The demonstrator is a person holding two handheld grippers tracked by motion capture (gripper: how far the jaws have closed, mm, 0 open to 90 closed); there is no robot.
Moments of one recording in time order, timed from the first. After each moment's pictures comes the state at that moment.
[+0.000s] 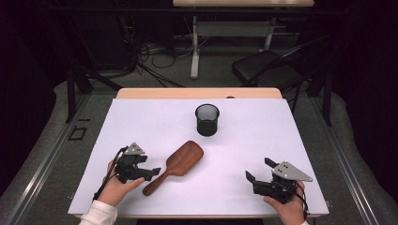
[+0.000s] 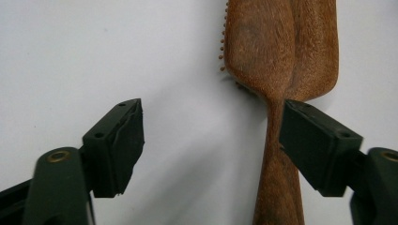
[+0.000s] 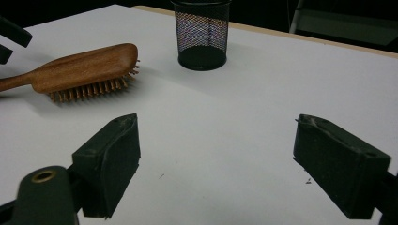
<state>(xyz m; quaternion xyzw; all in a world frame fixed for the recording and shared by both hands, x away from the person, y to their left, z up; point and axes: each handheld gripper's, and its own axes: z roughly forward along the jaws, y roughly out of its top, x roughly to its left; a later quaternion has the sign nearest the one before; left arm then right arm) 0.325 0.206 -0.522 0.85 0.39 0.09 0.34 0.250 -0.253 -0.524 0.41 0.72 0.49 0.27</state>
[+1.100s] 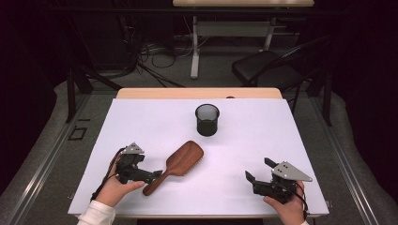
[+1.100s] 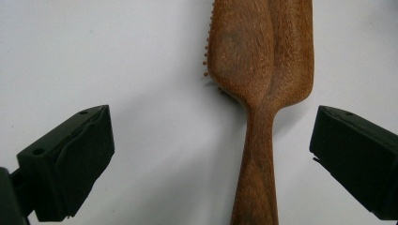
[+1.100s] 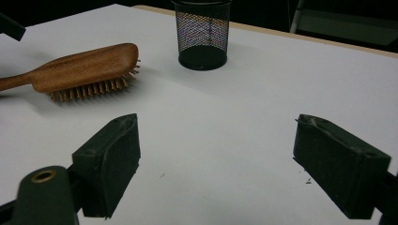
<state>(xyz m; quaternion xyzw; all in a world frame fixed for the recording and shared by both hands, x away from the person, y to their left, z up) 0.322 0.205 -0.519 0.84 0.40 0.06 0.36 0.250 -0.252 -0.524 0.41 0.72 0.49 0.27</state>
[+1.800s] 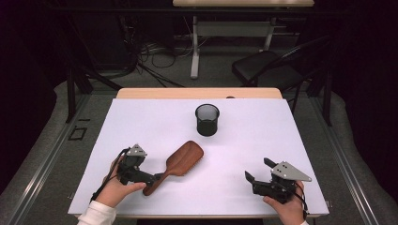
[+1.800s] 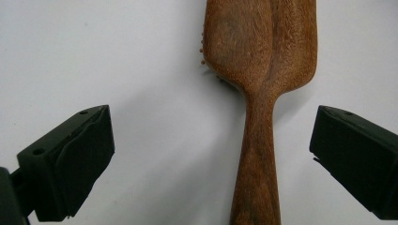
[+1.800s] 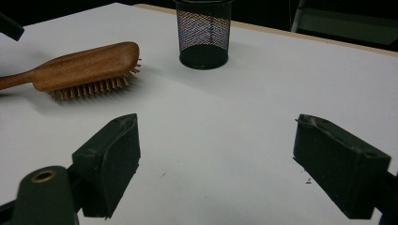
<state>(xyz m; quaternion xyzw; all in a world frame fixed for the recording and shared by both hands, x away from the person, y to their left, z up) 0.319 0.199 -0.518 0.86 0.38 0.07 0.33 0.250 -0.251 -0.525 0.41 0.72 0.49 0.27</state>
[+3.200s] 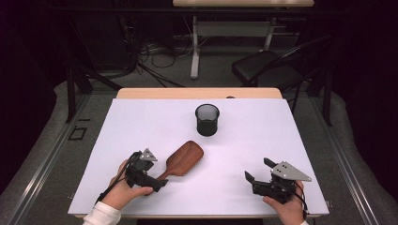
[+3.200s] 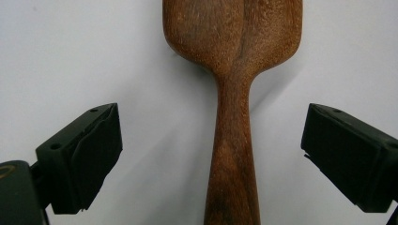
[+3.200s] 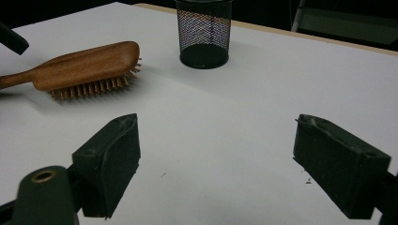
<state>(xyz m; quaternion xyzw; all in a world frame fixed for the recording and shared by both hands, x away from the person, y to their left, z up) 0.314 0.174 -0.524 0.89 0.35 0.06 0.28 0.250 -0.251 -0.525 0.41 0.72 0.49 0.27</state>
